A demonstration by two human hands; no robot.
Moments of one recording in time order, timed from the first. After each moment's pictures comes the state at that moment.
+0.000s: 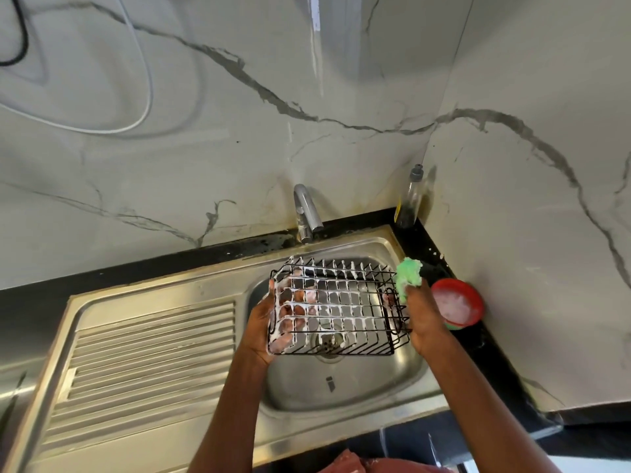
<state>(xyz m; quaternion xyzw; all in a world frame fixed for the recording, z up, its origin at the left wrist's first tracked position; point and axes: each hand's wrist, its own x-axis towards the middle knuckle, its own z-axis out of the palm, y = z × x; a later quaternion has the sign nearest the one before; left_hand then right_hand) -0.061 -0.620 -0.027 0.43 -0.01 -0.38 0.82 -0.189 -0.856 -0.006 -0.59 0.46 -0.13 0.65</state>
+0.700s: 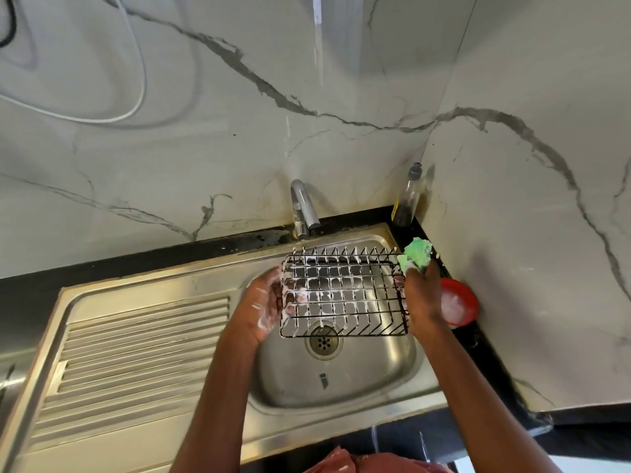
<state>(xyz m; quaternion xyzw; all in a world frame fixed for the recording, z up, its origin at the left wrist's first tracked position) -0.040 -0.633 -0.003 0.61 0.11 -0.36 0.70 -0.174 -0.873 -0.010 -0.61 0.47 -0.26 0.58</state>
